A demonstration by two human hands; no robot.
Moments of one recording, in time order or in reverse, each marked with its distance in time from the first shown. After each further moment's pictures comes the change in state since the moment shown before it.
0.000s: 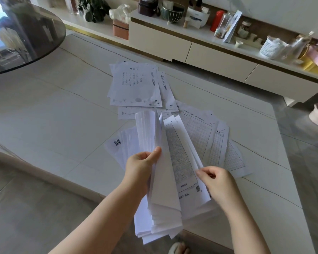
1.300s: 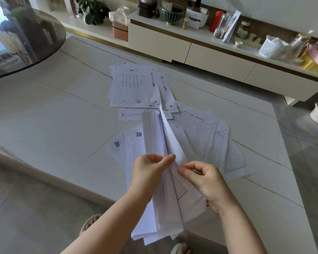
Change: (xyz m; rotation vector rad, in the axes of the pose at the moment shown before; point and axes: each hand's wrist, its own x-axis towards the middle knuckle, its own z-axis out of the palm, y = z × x) left_hand -0.010 -0.006 0.010 0.330 0.011 0.213; right_hand -0.002 -0.019 0.019 0.471 -0.221 -0.090
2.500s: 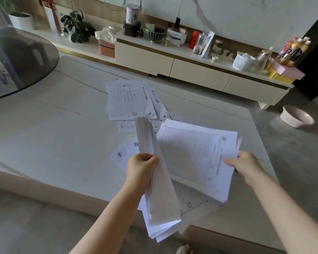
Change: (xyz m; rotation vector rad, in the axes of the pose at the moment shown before) left_hand 0.005 0.017 -0.044 0.035 -0.067 0.030; right_hand 0.016 -0.018 -0.089 -0.210 0.503 0.178
